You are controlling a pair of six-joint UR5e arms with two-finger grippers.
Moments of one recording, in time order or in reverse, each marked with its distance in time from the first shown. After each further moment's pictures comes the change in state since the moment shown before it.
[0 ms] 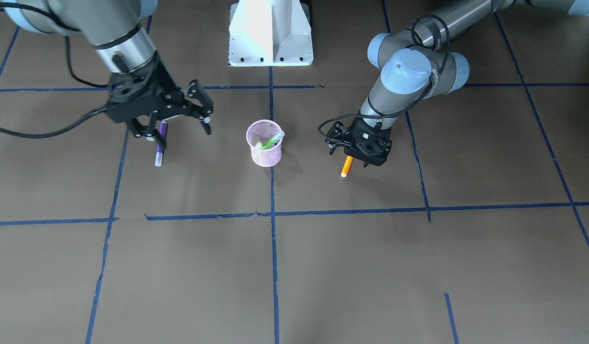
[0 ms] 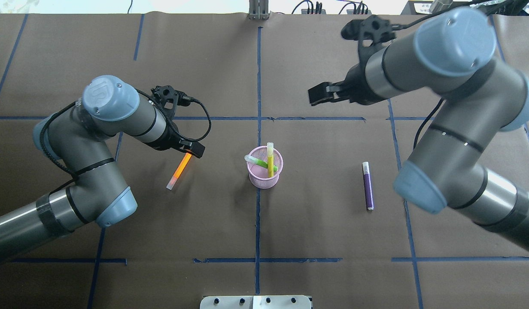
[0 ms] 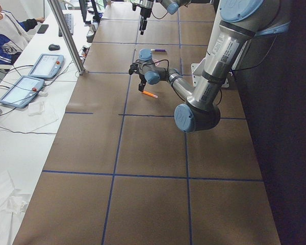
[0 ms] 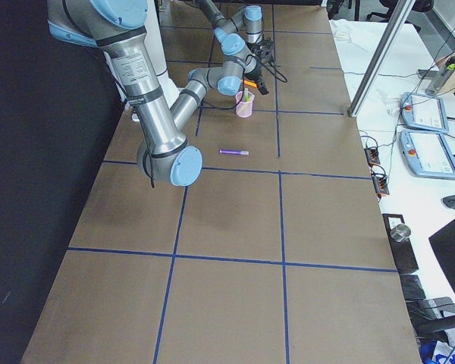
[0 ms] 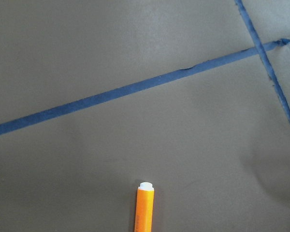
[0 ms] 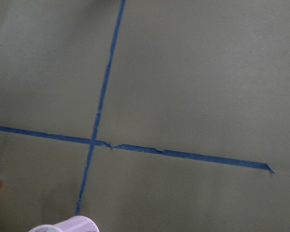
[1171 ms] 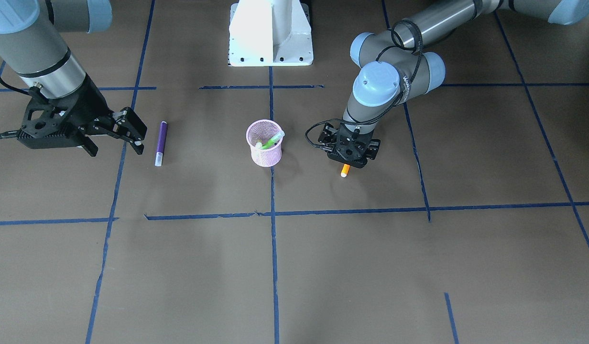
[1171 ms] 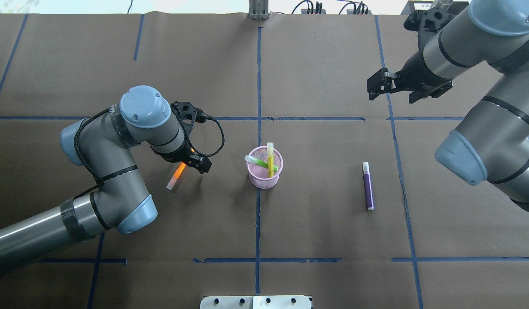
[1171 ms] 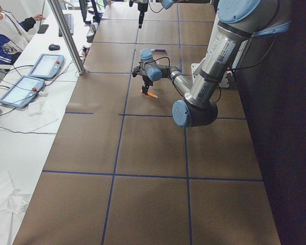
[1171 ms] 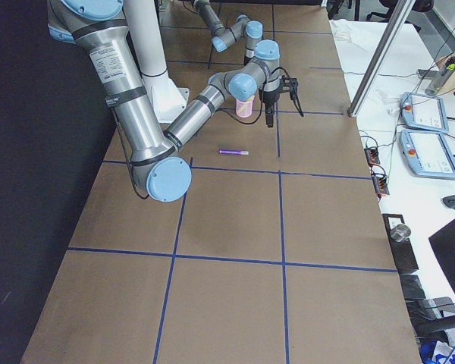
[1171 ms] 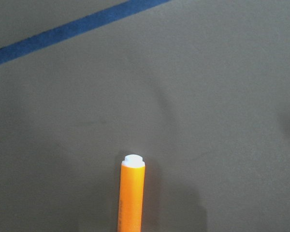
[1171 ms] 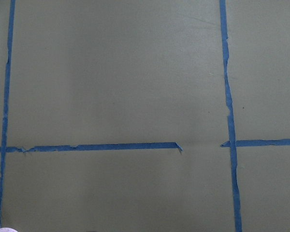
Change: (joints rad) left arm 0.051 -0.038 0.039 0.129 0.009 0.044; right arm 0.092 -0.094 -0.003 -0.090 0.059 -0.003
